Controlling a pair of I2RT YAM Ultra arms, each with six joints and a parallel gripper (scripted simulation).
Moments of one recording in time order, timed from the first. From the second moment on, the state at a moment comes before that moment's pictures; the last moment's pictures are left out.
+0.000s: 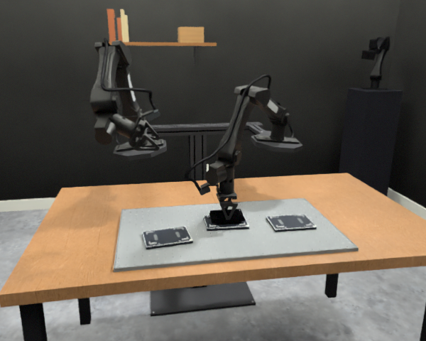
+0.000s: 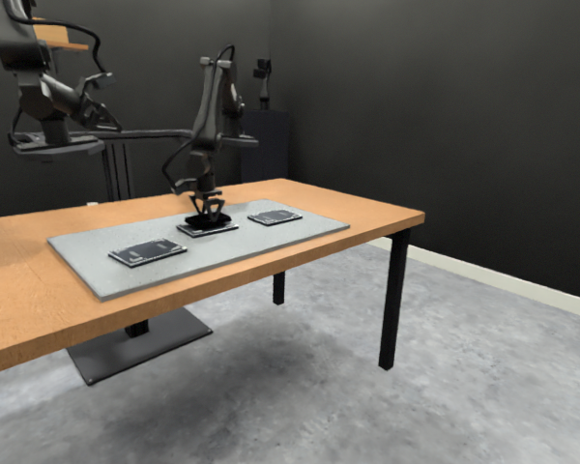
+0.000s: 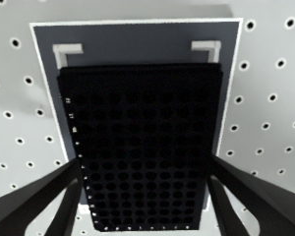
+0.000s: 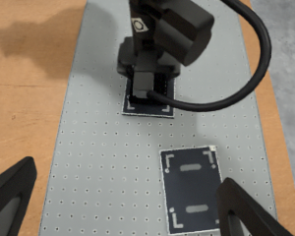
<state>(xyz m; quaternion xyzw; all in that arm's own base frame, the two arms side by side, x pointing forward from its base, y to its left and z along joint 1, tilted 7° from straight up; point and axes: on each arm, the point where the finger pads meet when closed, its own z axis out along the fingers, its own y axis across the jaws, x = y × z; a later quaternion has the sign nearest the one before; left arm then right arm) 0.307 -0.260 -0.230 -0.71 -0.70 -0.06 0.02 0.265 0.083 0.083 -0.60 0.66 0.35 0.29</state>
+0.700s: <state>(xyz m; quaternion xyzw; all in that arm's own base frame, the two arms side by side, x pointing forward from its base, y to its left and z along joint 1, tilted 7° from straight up) 0.311 -0.263 -0.244 -0.72 -0.70 -0.06 0.02 0.265 0.083 0.083 -0.60 0.66 0.35 0.29</state>
